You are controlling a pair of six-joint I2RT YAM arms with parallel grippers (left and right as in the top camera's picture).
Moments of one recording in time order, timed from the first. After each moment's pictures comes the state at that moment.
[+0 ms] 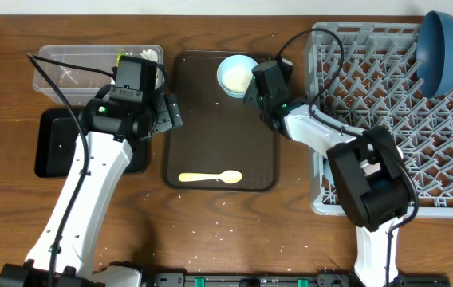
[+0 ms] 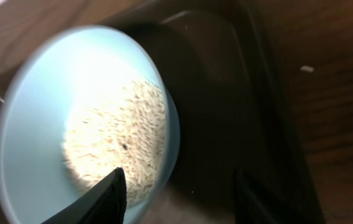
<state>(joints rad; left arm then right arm) -0.19 1.44 1.30 -0.96 -0.13 -0.44 0.48 2.13 1.35 -0.02 0.15 0.78</state>
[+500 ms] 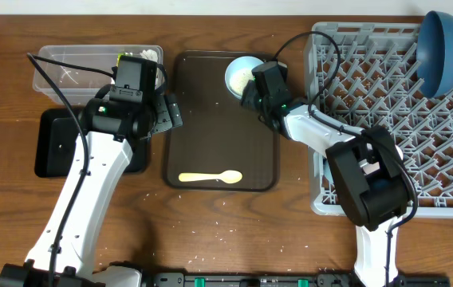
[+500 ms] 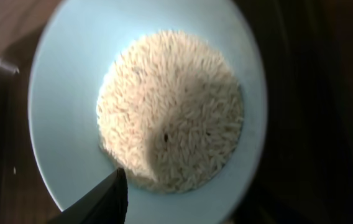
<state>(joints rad) -0.19 1.44 1.30 -0.96 -0.13 -0.44 0.48 2.13 1.35 -0.04 0.01 0.77</state>
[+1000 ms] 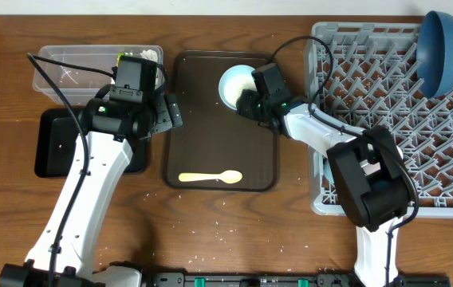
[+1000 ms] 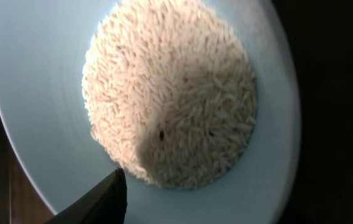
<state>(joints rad) -0.19 1.44 1.30 -0.96 -0.13 -0.44 0.48 2.12 1.36 -0.17 -0.13 0.72</state>
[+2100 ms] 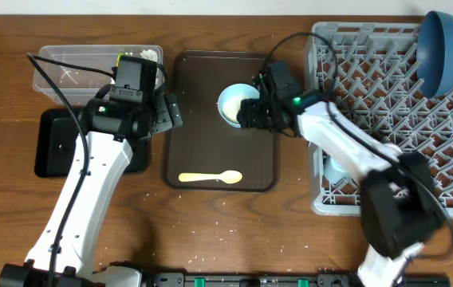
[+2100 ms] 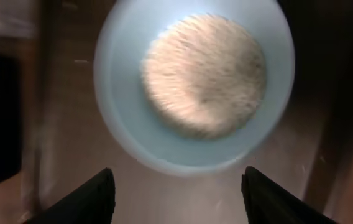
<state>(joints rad) -0.19 1.44 1.30 -0.96 -0.13 -0.44 0.48 1.90 1.37 -0.51 -0.25 0.49</state>
